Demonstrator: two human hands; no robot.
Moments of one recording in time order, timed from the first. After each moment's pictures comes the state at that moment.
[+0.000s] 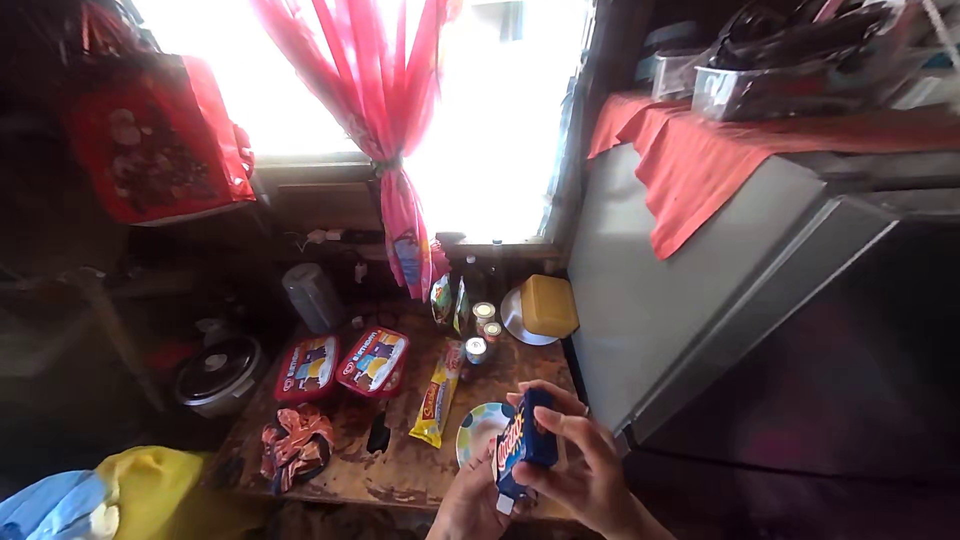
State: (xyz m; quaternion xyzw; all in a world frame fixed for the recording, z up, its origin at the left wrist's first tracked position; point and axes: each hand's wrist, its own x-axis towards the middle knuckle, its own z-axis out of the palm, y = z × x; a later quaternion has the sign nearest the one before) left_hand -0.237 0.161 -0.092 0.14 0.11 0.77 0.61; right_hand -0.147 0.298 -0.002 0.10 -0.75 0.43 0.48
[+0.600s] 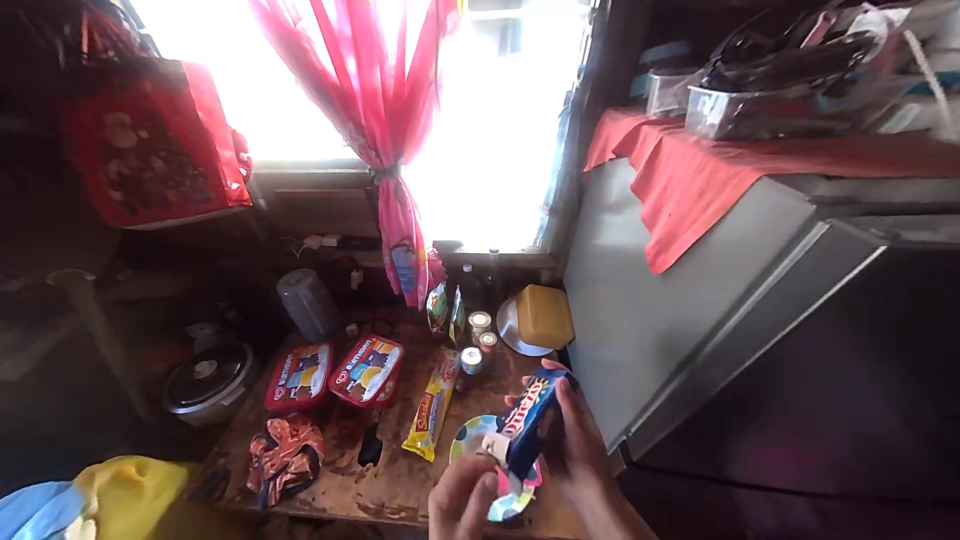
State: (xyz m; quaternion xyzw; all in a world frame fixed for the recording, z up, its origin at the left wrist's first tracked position) left_hand -0.218 0.154 -0.056 0.30 0.46 0.81 0.21; right_hand -0.165 0.305 0.003 -0.18 -0.45 0.78 0.40
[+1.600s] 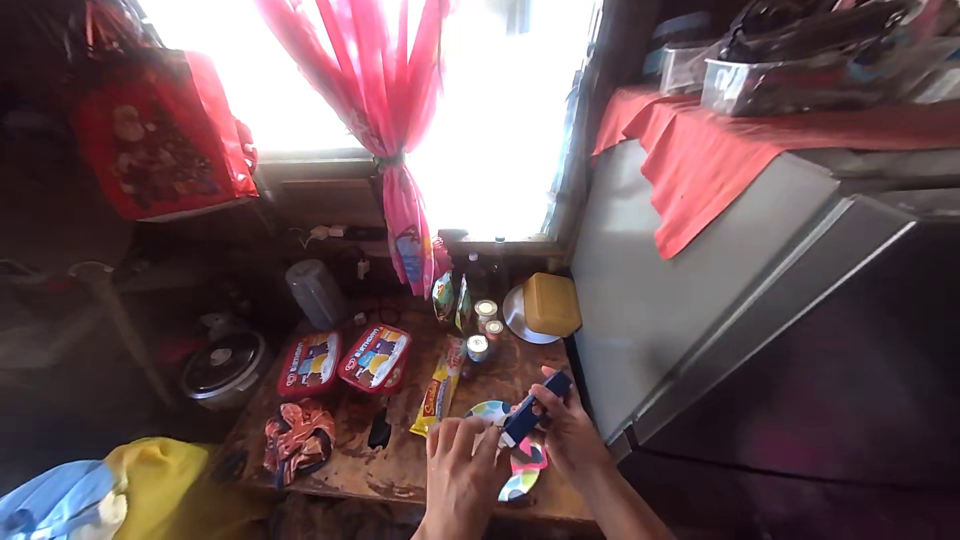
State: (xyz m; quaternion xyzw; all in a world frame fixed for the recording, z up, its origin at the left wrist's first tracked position) left_hand -0.247 0.166 -0.055 0.49 0.74 0.37 -0.28; right_hand -0.160 0.311 -0.017 -0.35 -0.38 0.81 0.28
